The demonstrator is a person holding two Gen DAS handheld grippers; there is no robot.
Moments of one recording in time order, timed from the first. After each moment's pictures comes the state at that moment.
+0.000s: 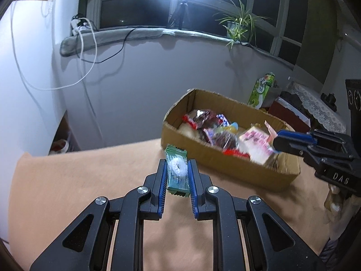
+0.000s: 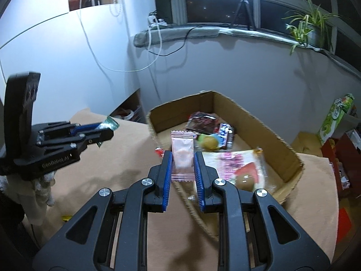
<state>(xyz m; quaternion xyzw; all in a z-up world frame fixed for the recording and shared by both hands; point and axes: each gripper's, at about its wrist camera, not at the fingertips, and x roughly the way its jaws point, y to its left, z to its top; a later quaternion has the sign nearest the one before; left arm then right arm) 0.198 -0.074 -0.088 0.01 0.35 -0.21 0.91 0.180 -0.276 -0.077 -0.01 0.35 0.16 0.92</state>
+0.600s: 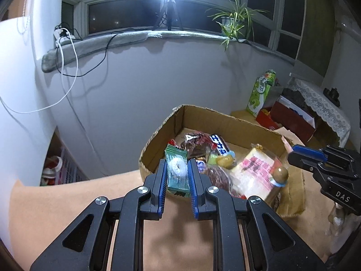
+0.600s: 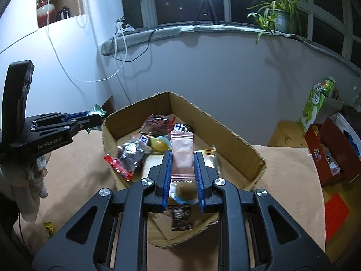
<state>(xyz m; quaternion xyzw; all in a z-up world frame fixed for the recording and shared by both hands) 0.246 -0.123 -0.078 0.04 0.35 -0.21 0.91 0.197 -0.338 -0.085 0.02 0.36 0.09 0.93</state>
